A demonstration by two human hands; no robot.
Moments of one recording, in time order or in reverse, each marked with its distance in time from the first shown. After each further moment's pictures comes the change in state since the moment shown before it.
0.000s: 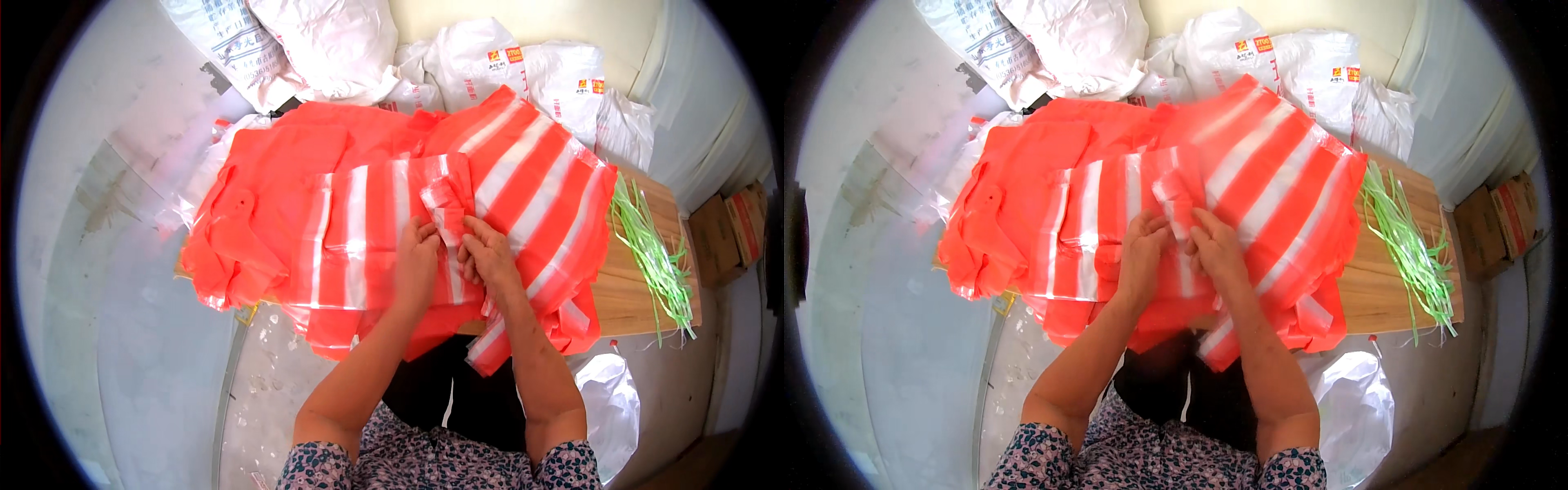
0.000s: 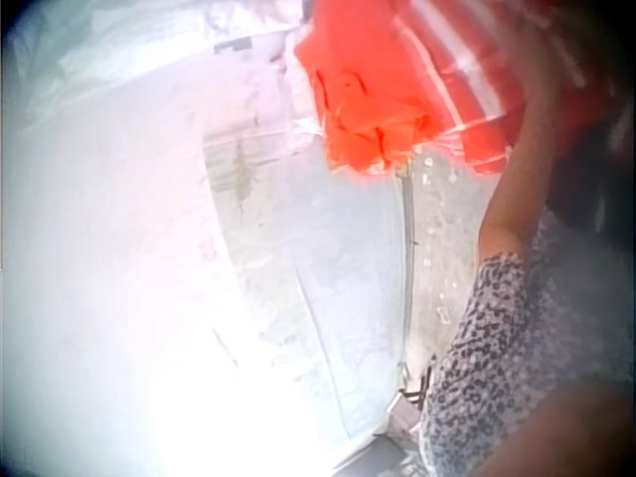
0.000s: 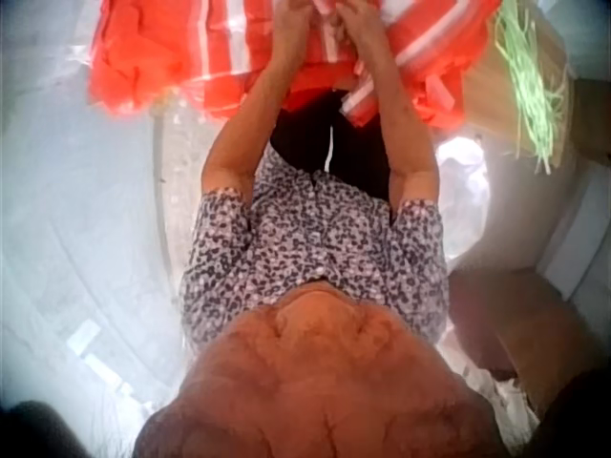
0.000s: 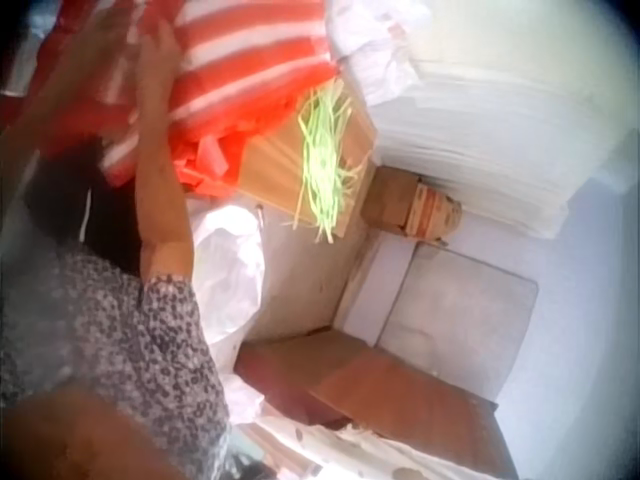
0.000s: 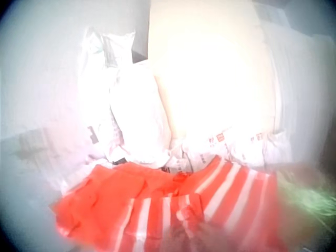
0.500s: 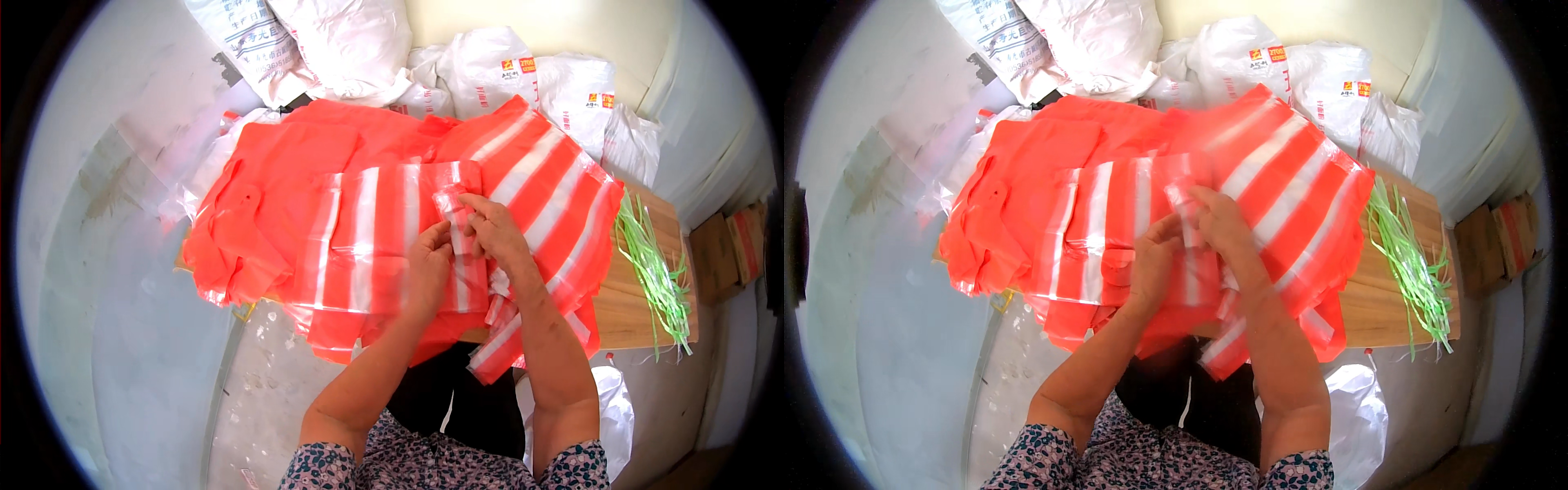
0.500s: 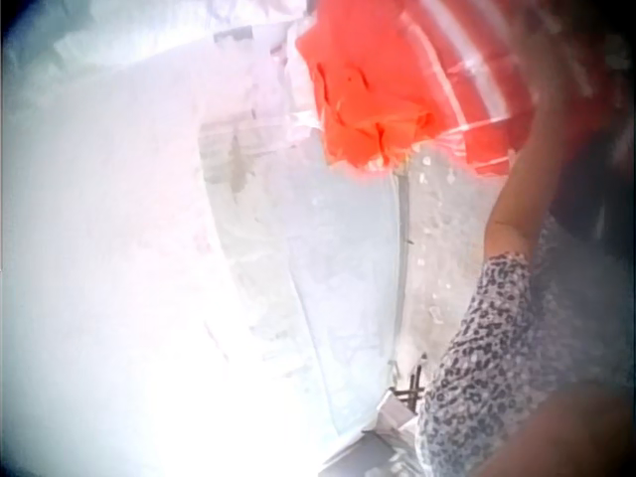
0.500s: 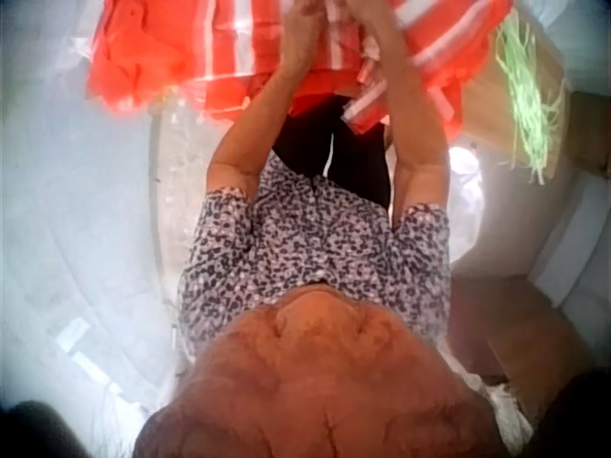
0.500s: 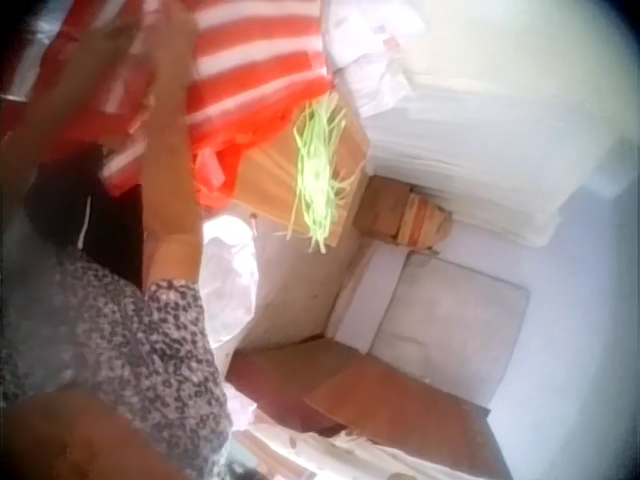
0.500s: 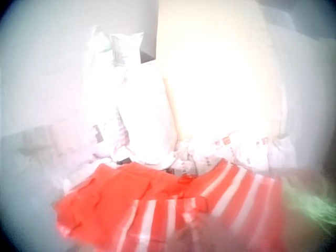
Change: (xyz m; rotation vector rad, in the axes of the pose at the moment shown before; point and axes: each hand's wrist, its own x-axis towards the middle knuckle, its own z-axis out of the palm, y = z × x) left_hand 0.001 0.003 0.003 -0.057 -0.068 0.007; right_hand 0.036 -0.042 0.001 -0.315 -0.061 -0.042
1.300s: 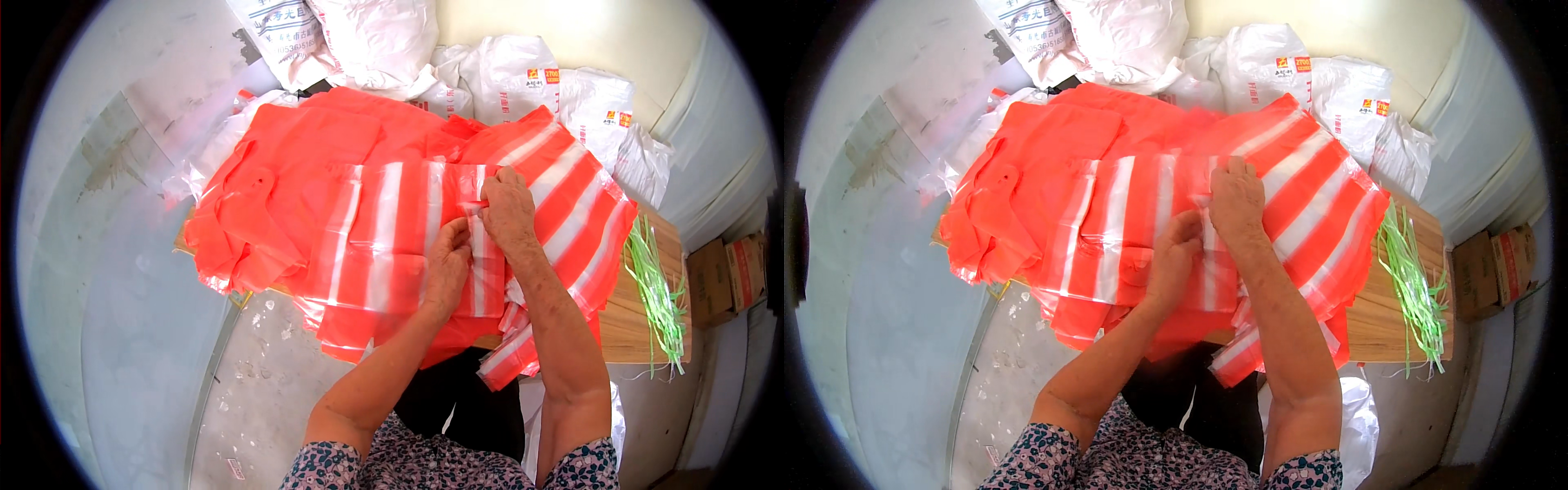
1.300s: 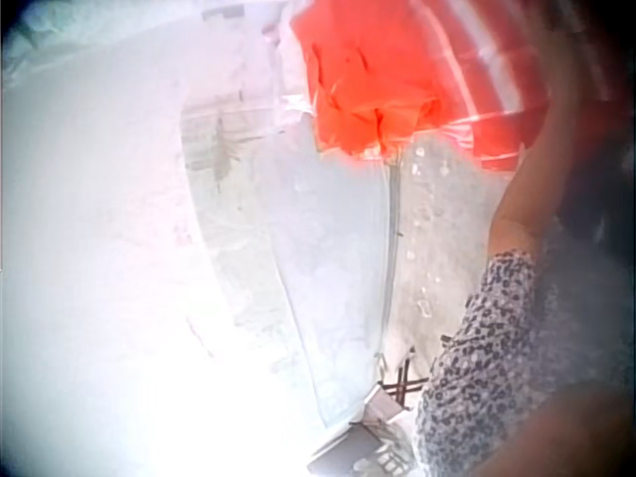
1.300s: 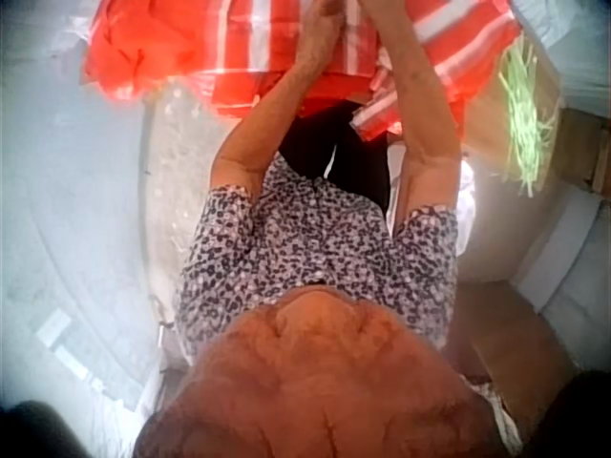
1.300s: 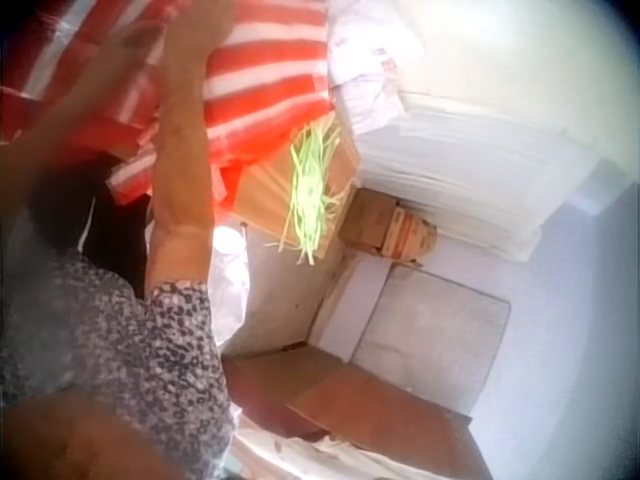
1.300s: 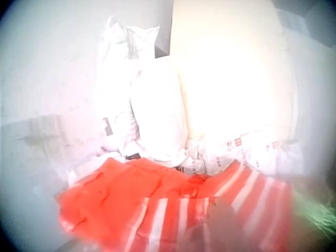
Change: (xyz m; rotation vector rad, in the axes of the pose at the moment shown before) left_hand 0.011 -0.017 -0.007 -0.121 -0.057 0.035; right_hand 0.040 -0.005 0.015 -1.044 0.420 -0.593
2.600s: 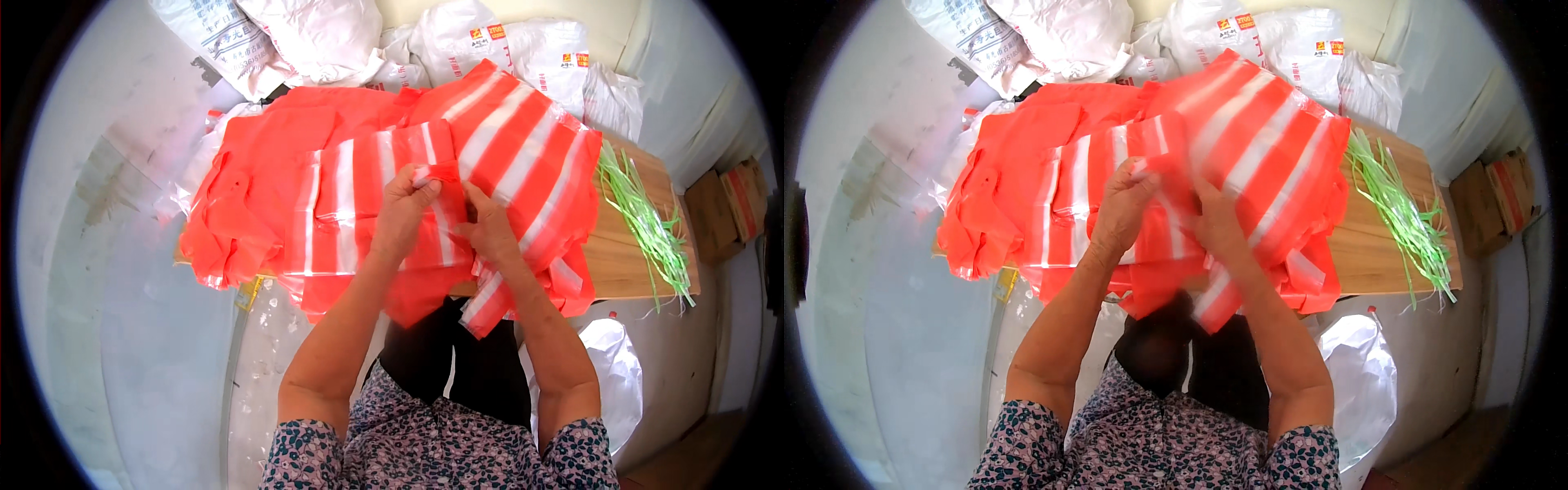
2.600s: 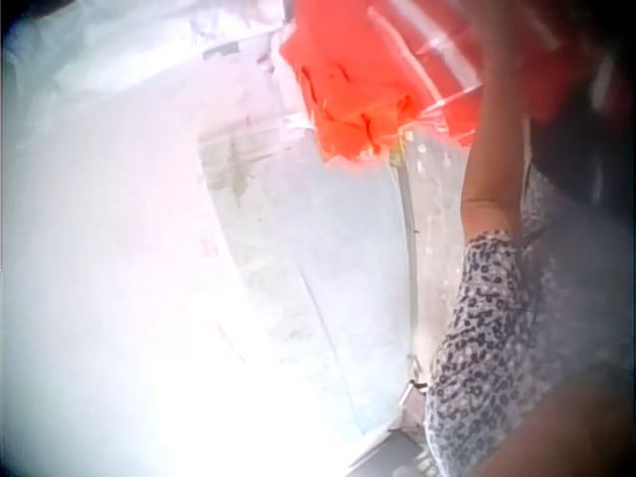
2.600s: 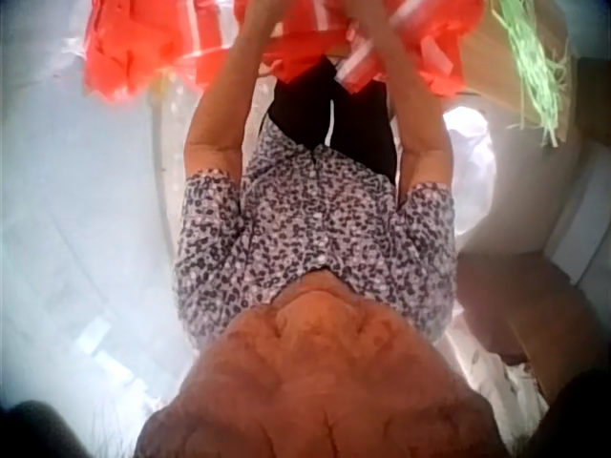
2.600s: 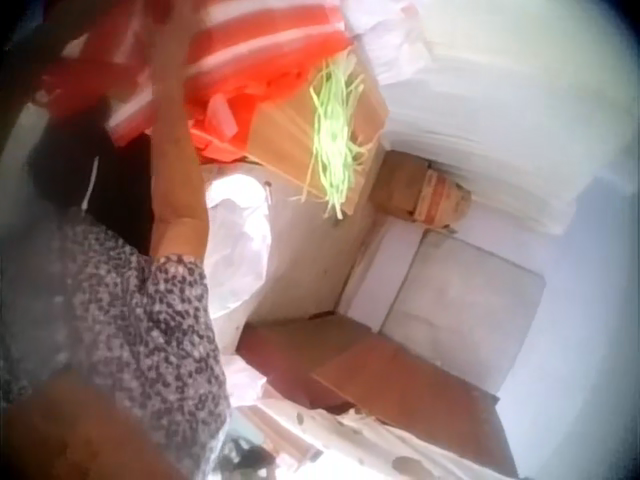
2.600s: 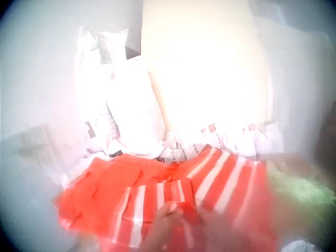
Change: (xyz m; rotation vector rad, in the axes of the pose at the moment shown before) left_hand -0.006 0.048 0.005 0.032 -0.264 0.112; right_hand -0.105 0.005 -0.019 1.155 -0.158 0.374
